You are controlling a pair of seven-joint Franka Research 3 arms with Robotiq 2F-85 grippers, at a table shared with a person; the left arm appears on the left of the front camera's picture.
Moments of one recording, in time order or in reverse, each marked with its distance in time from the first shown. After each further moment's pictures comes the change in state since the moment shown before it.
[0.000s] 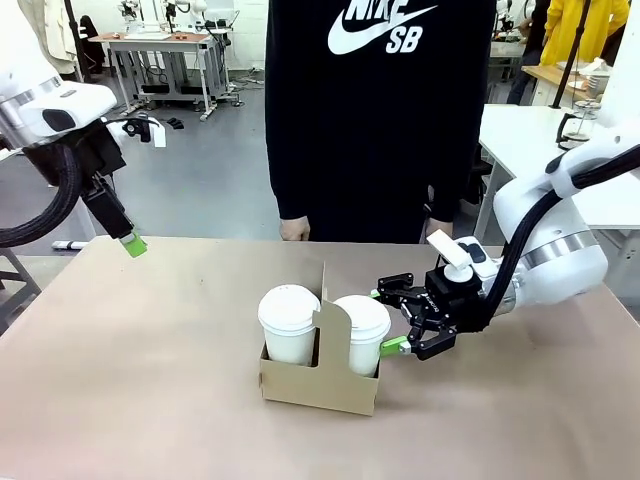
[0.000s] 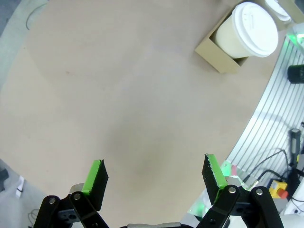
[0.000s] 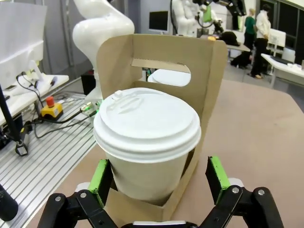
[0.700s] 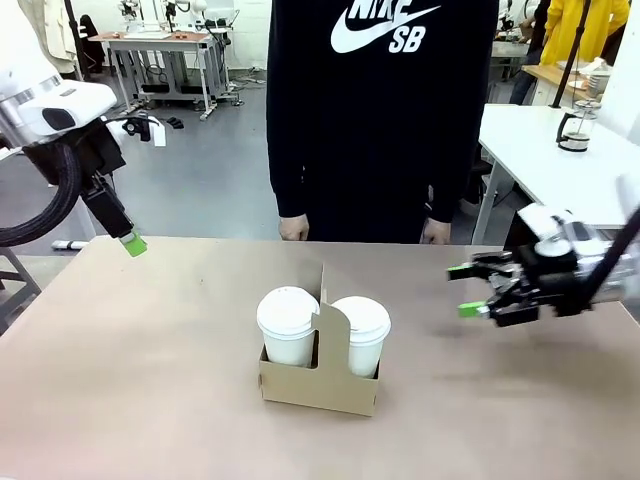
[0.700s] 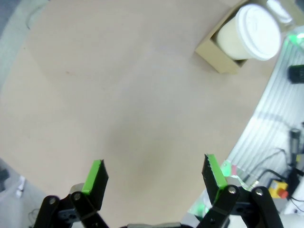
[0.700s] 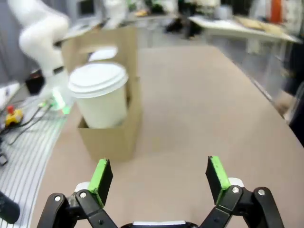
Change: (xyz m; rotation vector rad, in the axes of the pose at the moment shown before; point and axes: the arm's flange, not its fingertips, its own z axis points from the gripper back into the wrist) left arm 0.001 0.000 0.001 0.001 0.000 0.000; right arm 0.035 0.052 0.151 -0.434 0.141 -0.145
